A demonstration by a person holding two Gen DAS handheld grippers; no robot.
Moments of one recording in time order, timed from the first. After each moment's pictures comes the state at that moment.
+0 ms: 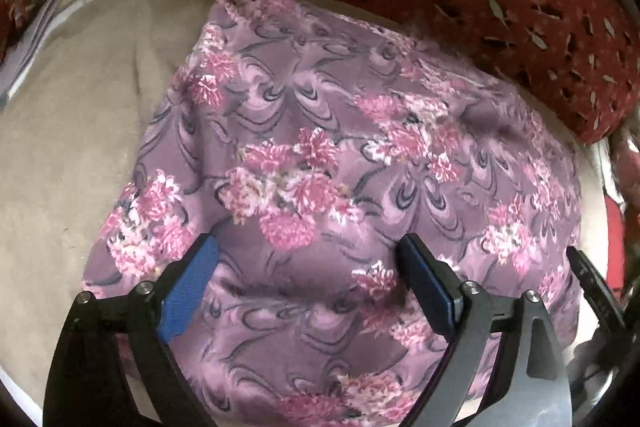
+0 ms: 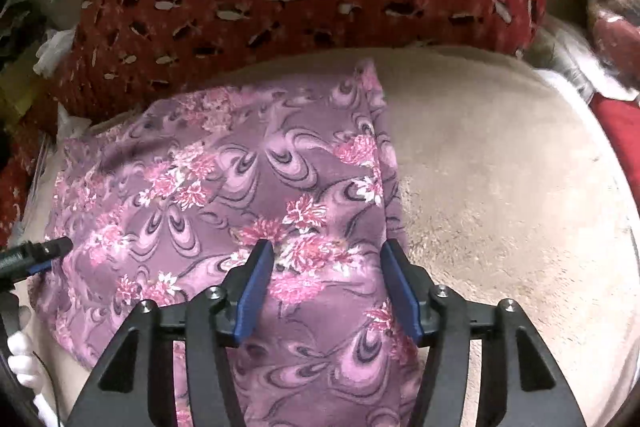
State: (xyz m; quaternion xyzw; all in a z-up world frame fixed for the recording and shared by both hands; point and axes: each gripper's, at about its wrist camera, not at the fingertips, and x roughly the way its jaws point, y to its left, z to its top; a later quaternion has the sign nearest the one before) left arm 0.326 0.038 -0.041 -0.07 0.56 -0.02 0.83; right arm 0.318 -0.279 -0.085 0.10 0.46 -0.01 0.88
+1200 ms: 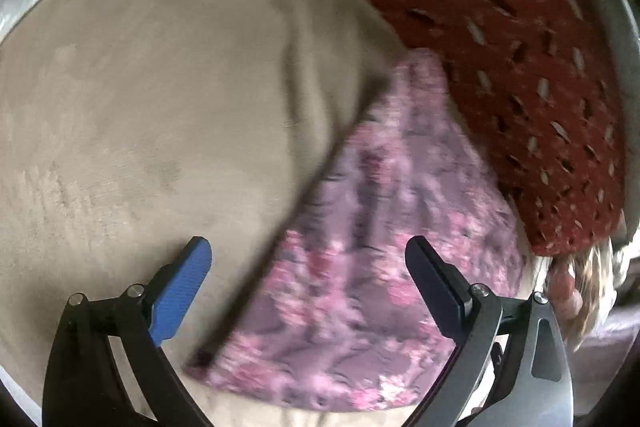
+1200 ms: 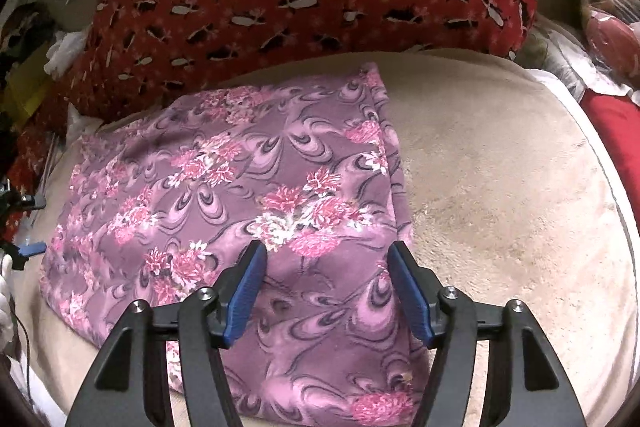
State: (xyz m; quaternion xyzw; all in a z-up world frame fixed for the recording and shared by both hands) left arm 0.355 0.195 -0.044 -0.29 0.58 0.02 0.76; right arm 0.287 -0.274 -0.071 0.11 0.44 -0.01 0.89
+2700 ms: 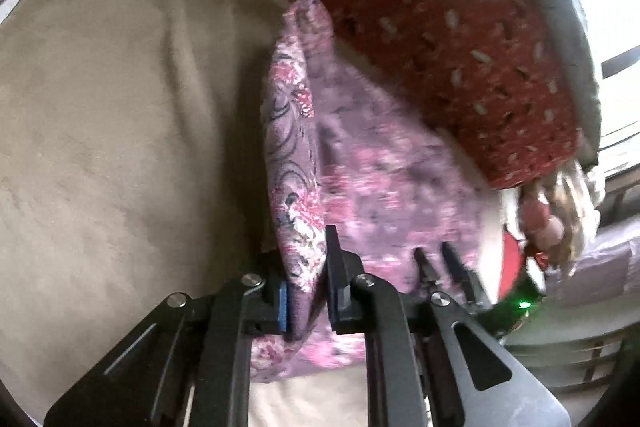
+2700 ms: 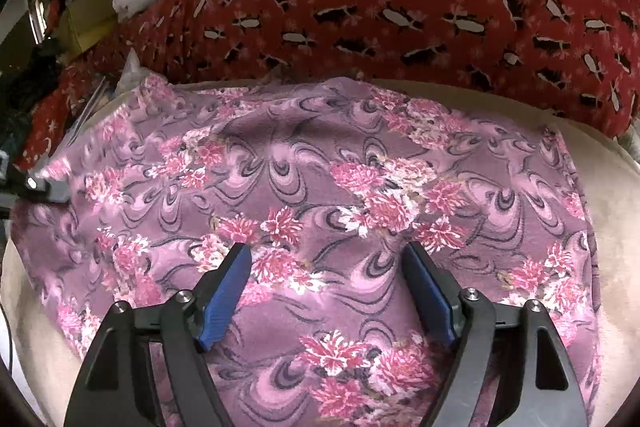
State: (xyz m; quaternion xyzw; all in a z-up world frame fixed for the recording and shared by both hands) left arm 0.341 0.131 -0.004 -0.25 0.56 -0.13 0.78; right arm 0.335 -0.151 -0.087 0.02 0.41 0.10 0.91
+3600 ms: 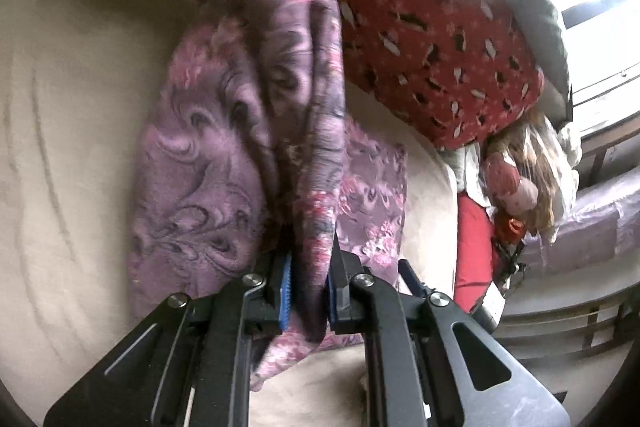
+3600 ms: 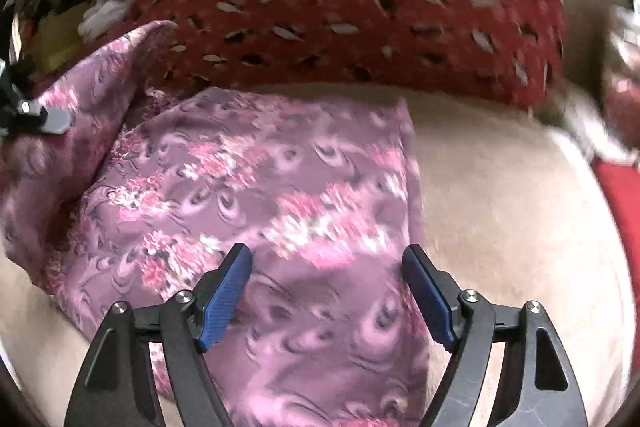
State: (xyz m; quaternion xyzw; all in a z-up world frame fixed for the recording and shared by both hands) left arm 0.337 -0.021 0.010 -0.23 0.58 -0.20 0.76; right arm 0.276 -0.264 -0.083 0.04 0.39 0.03 0.92
